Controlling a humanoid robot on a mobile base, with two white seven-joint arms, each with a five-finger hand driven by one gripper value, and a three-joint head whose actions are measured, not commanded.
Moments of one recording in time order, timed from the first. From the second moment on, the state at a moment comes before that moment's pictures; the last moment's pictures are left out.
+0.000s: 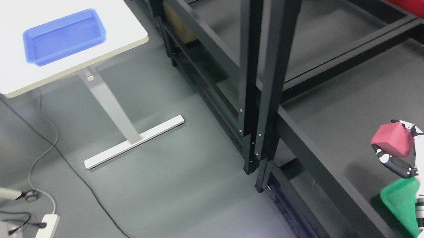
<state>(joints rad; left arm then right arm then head) 0.00 0.00 0.06 -0.08 0.00 -0.10 -0.08 0.20 -0.16 -0.22 -1.64 0.61 -0.21 -0.13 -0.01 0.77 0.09</state>
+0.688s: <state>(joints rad) 0.00 0.00 0.06 -0.08 0.00 -0.10 -0.08 0.20 -0.16 -0.23 -1.64 0.61 -0.21 -0.13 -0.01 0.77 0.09</state>
